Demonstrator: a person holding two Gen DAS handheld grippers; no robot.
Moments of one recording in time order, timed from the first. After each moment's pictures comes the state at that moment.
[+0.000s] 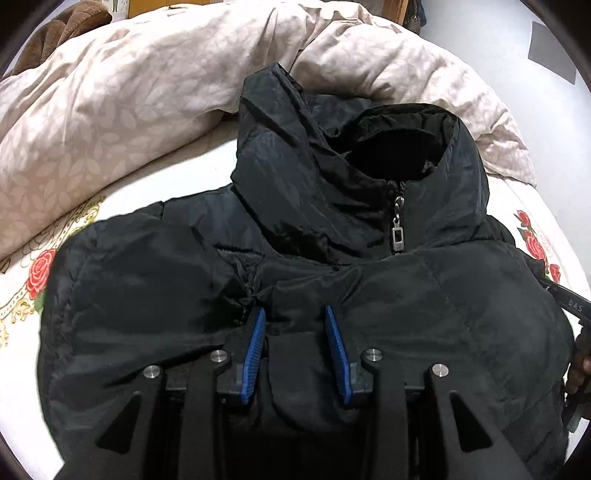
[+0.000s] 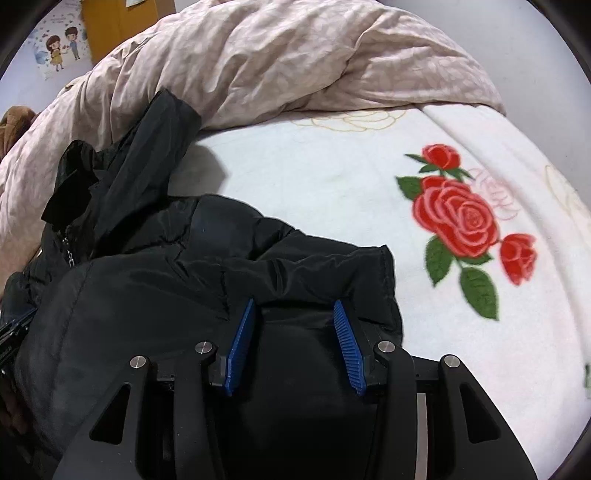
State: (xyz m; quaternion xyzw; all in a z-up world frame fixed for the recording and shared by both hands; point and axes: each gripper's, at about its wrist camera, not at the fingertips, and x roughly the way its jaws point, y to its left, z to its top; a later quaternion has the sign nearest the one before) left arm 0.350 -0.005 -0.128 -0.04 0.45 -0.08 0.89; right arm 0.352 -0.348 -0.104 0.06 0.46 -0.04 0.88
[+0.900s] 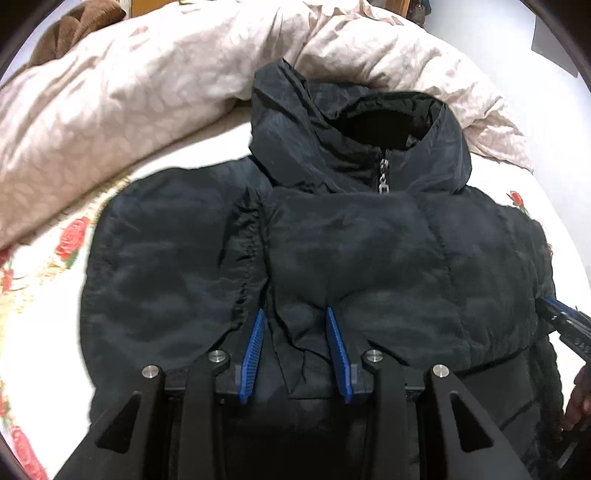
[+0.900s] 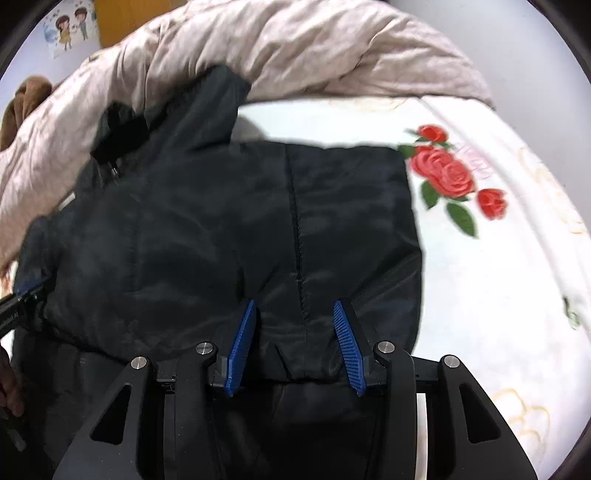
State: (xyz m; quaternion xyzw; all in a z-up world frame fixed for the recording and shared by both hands) left arm 0.297 -0.004 -0.104 -0.03 0.47 -0.07 0.88; right arm 0.271 -0.303 -0.085 0.04 0.48 -0.04 0.88
